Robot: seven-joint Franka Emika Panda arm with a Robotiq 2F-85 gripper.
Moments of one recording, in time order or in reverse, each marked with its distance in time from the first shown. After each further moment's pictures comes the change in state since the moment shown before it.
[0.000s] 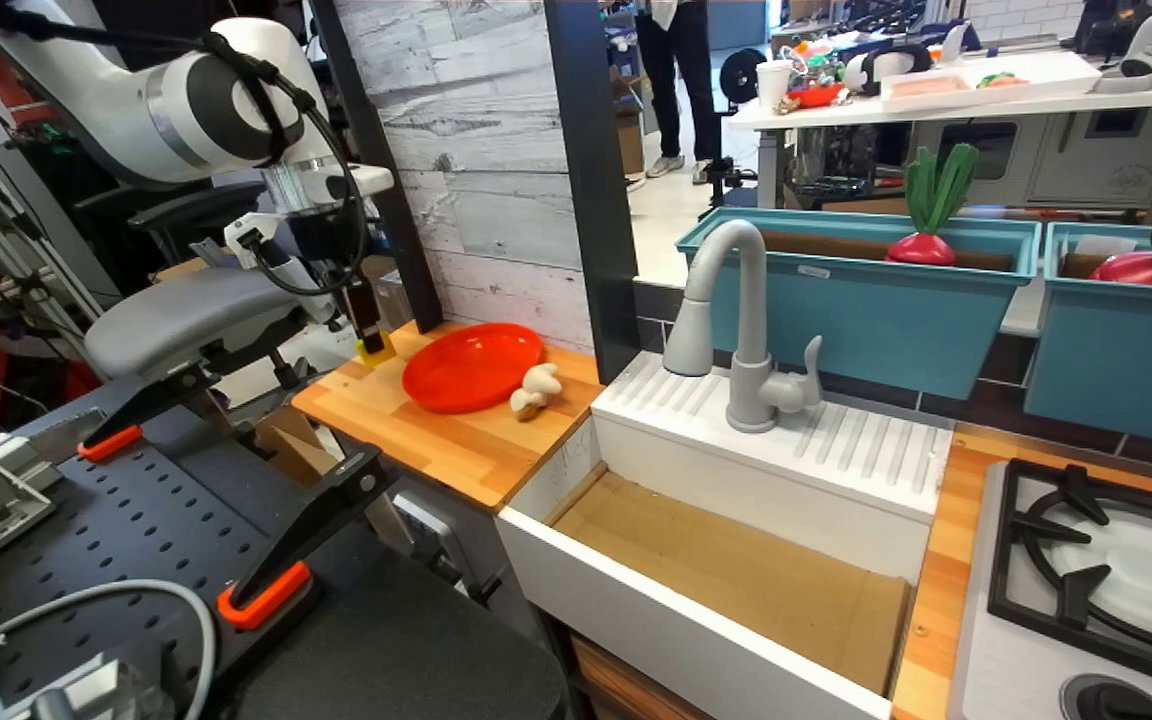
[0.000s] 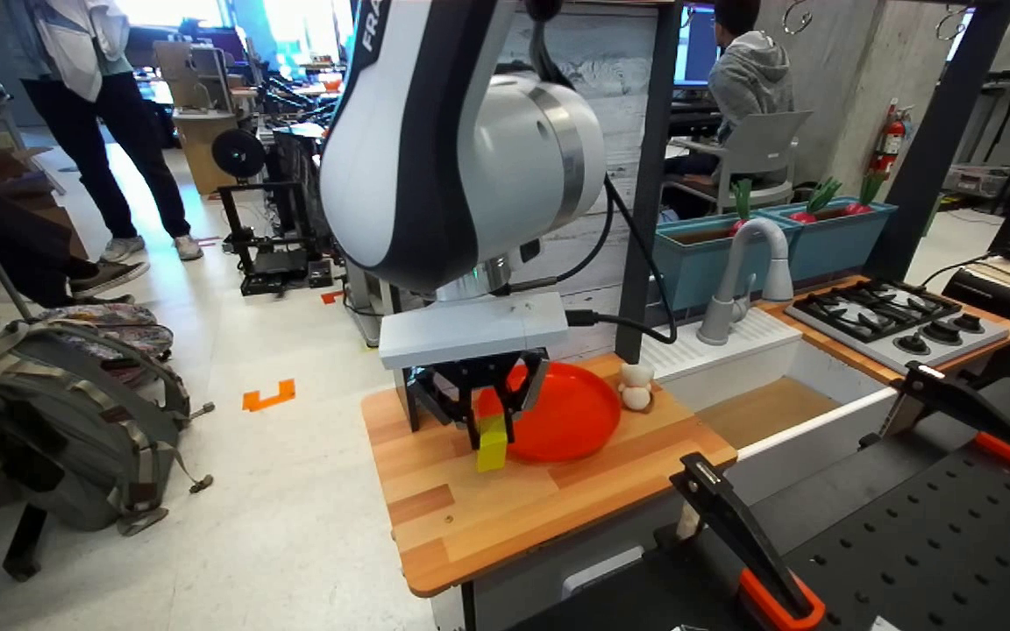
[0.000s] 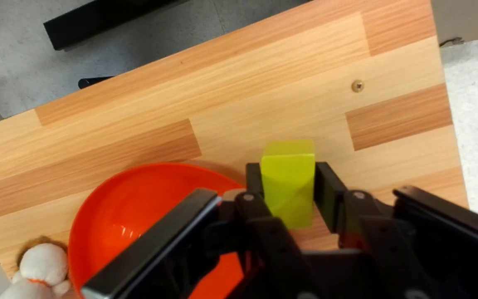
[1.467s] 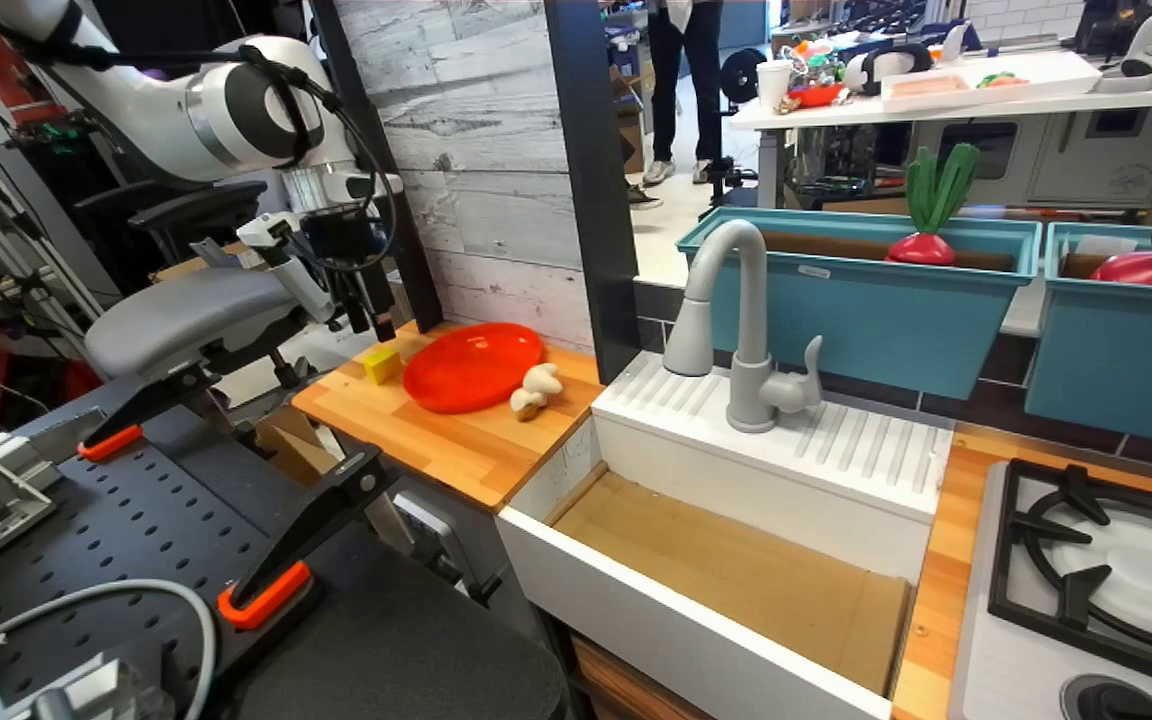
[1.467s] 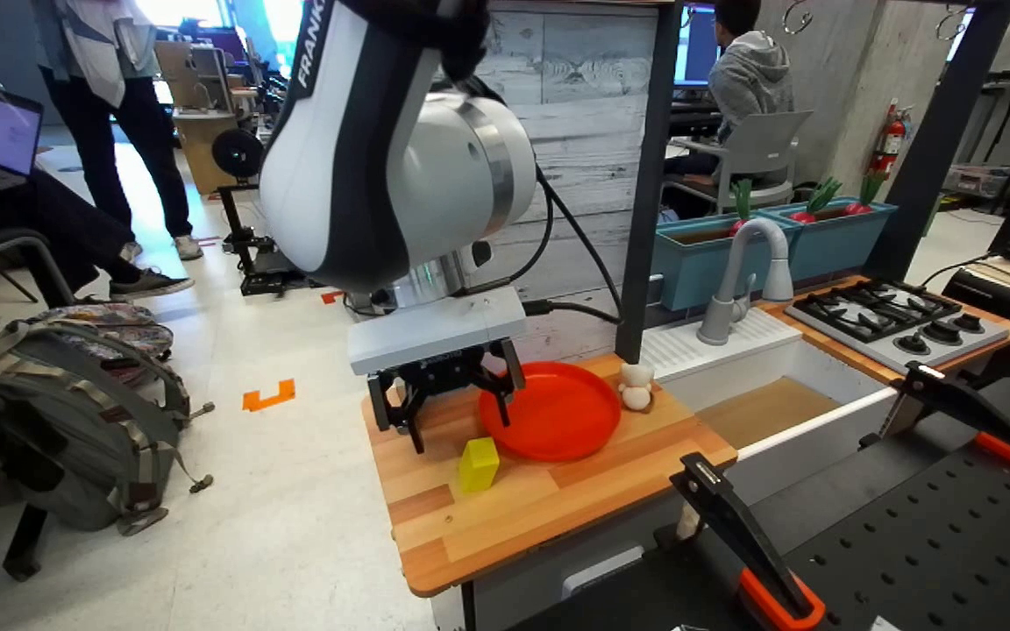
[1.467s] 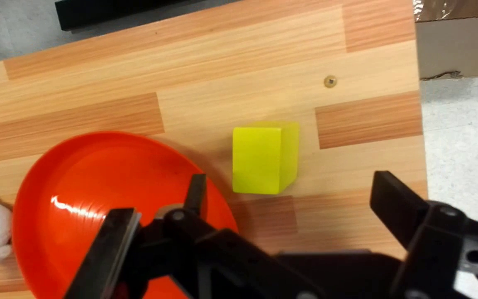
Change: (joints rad) arm 0.005 0.112 0.020 0.218 -0.028 -0.172 -0.092
